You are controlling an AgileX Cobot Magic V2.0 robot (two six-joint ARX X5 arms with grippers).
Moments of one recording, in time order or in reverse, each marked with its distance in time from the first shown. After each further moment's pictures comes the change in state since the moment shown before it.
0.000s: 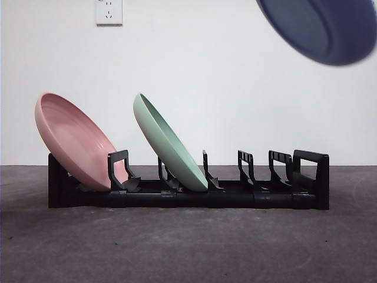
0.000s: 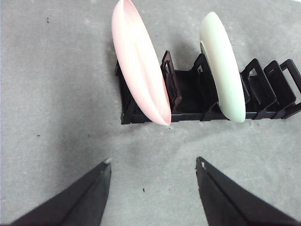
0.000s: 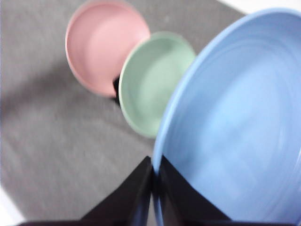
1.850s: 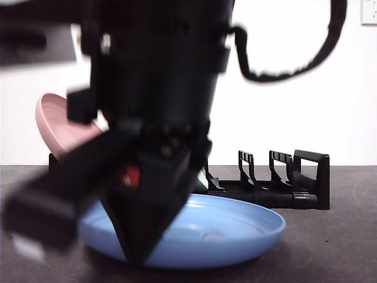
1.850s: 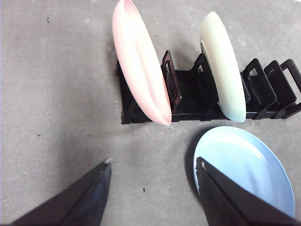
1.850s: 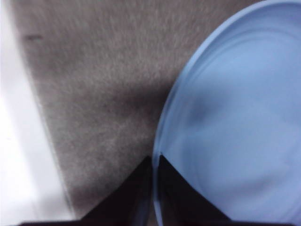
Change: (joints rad) left arm 0.000 0.000 0.000 0.000 0.000 0.000; right arm 0.538 0.690 -0.236 0.298 0.242 -0.035
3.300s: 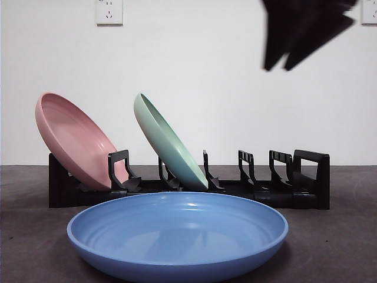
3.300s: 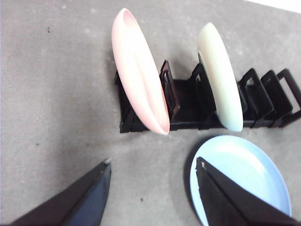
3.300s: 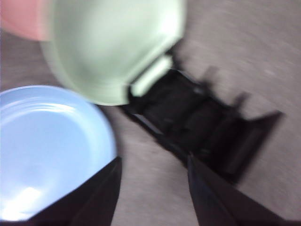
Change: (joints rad) left arm 0.000 0.000 0.000 0.039 0.000 -0.024; right arm -0.693 -0.524 0.020 -0.066 -0.199 -0.037
